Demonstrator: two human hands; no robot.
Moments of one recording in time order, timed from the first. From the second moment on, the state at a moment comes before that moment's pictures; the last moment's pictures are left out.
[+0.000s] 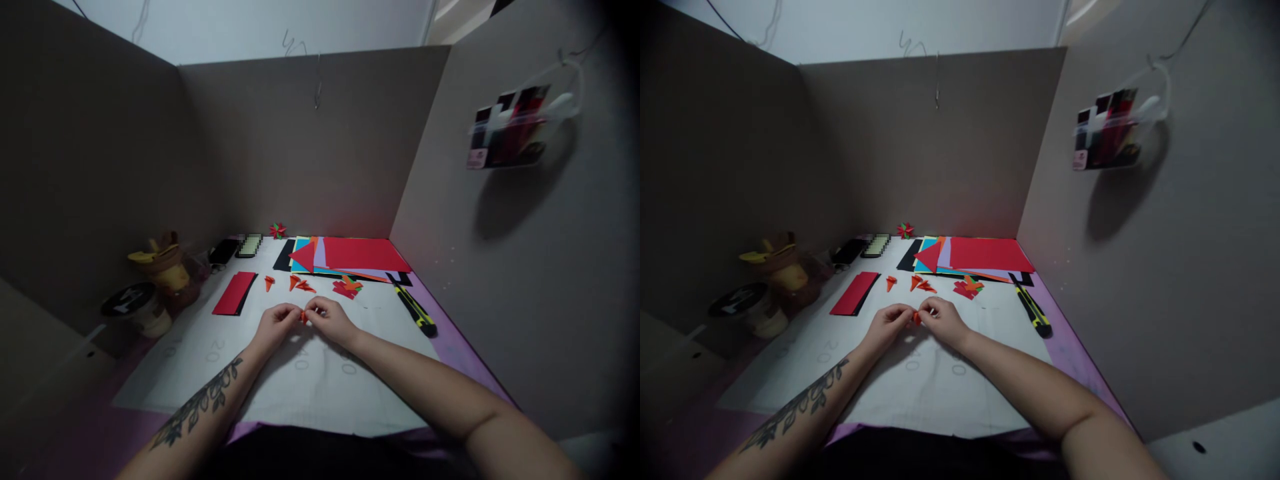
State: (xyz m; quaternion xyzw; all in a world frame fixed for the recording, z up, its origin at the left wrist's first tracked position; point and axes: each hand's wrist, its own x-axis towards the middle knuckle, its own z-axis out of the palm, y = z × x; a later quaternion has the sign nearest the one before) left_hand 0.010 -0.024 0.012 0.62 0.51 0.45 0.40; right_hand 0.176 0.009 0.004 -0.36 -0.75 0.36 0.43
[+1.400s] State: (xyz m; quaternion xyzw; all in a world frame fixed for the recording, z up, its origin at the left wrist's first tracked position) left_hand 0.008 -0.020 0.004 0.60 0.54 0.49 0.34; right_hand 0.174 0.008 0.000 -0.37 -0.73 0.36 0.44
